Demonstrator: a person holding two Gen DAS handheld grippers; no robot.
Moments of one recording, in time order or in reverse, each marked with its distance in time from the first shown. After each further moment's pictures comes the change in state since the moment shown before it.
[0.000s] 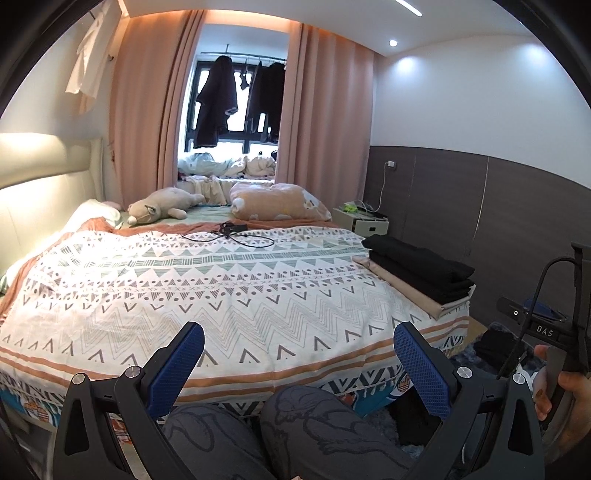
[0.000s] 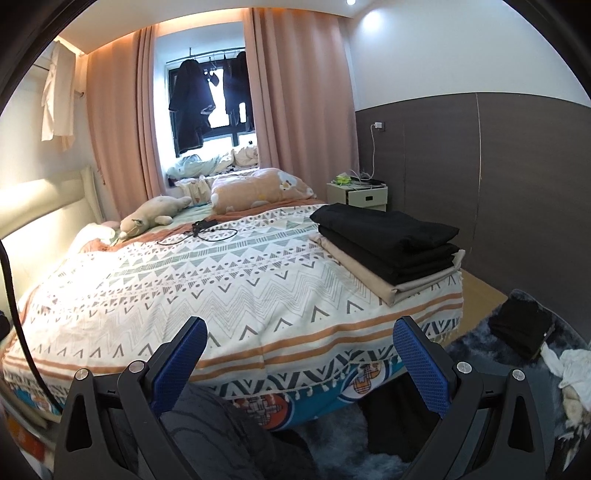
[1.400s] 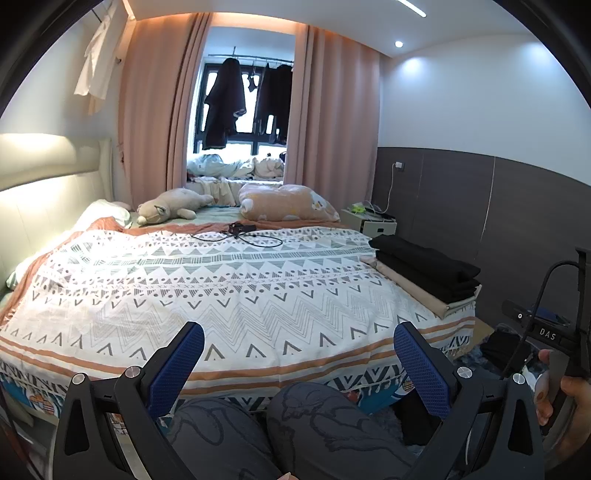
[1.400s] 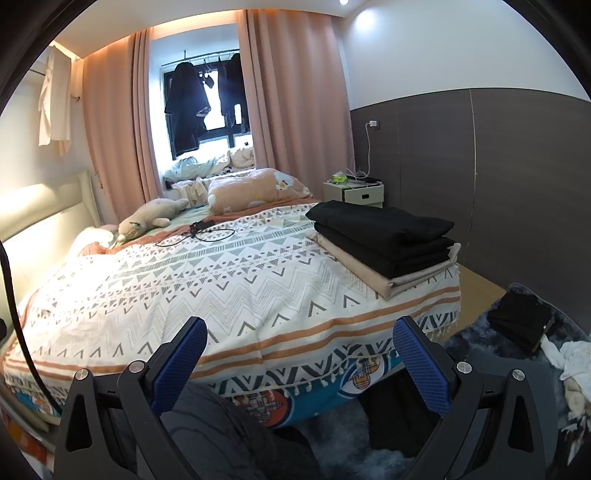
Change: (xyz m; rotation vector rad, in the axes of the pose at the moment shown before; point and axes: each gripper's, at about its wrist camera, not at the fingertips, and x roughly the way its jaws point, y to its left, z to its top) left arm -0.014 -0.001 -0.002 -0.004 -0.007 0.037; right arm -0.009 0.005 -0.015 0.012 -0.006 -0.012
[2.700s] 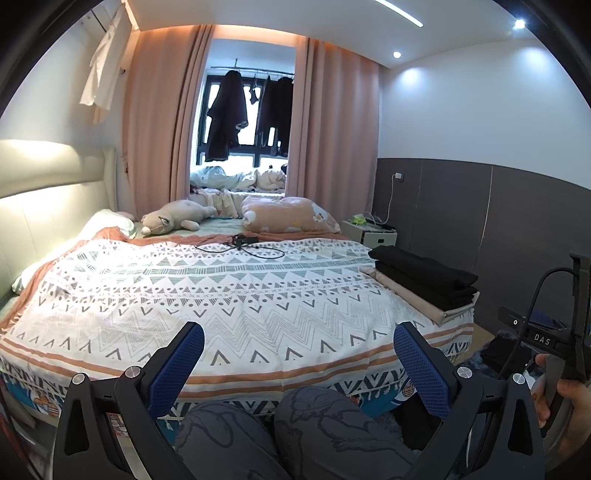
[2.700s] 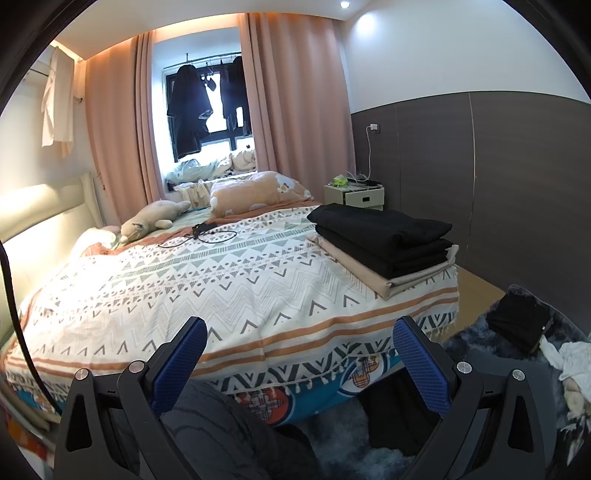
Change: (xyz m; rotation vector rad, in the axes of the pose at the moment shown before) left arm -0.029 0.007 -0.002 0.007 -0.051 0.005; right arm -0.015 0.000 0.004 0.006 -0.009 0.002
